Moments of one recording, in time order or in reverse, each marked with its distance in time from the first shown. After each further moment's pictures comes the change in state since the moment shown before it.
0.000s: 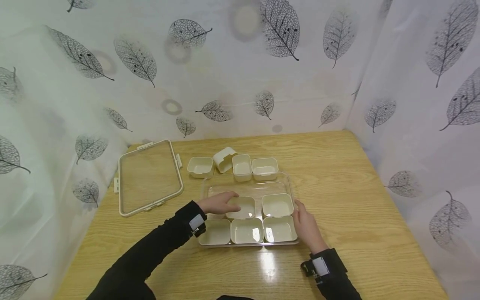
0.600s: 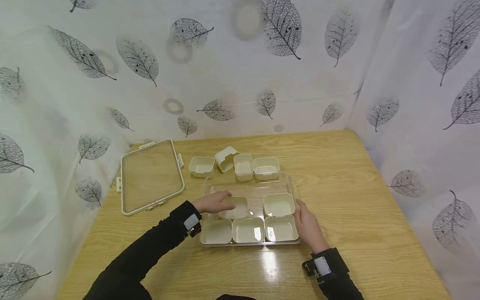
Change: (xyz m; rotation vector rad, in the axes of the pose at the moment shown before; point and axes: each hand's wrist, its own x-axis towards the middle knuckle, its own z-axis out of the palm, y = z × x) left_hand -0.012 -0.011 -0.005 -0.024 0.020 -0.066; right_hand 0.000 0.000 0.000 -0.003 0.004 -0.019
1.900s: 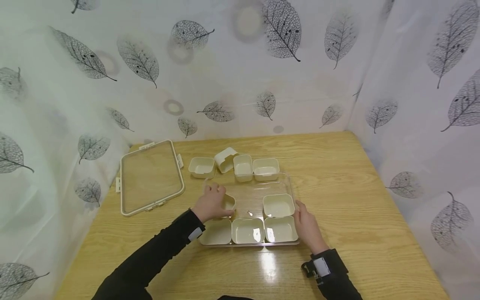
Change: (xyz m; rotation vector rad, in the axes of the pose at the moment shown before) left_hand -0.005 0.007 0.016 0.536 0.369 -0.092; right_hand -0.001 -0.002 -0.001 0.013 0.002 0.014
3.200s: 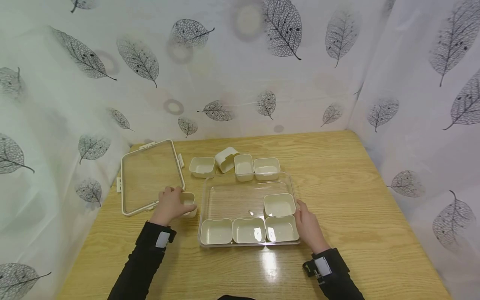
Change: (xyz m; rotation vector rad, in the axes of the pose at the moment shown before) left_hand -0.058 -0.079 -0.015 -0.311 0.143 -0.379; right_hand 0.000 -0.001 0.001 -0.022 0.021 -0.017
